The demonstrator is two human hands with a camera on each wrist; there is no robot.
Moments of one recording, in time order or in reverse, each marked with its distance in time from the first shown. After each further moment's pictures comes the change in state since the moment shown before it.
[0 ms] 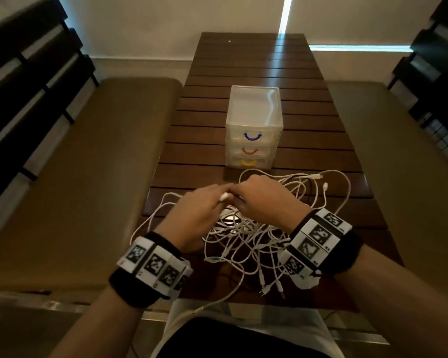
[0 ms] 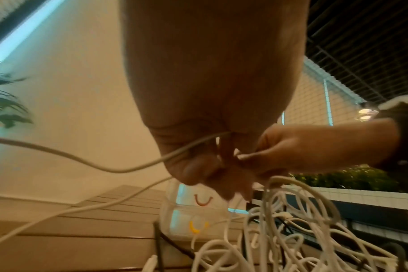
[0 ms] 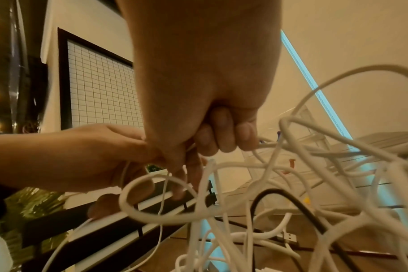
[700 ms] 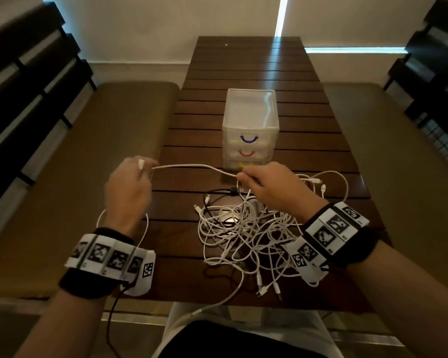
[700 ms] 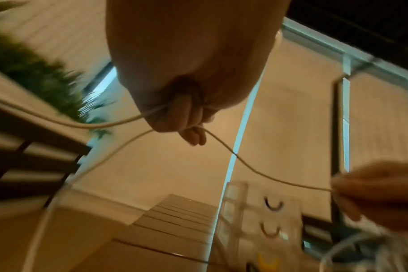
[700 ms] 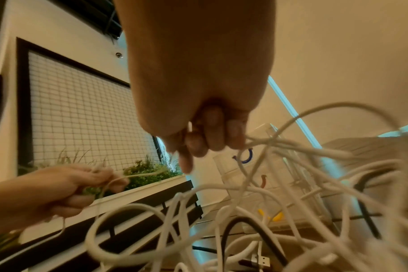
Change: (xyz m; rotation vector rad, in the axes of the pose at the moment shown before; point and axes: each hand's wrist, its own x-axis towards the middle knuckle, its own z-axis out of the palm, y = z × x) left_hand -0.017 -0.063 -0.049 -0.131 0.652 -0.364; right_hand -0.010 0.027 -0.020 0.233 0.137 0.112
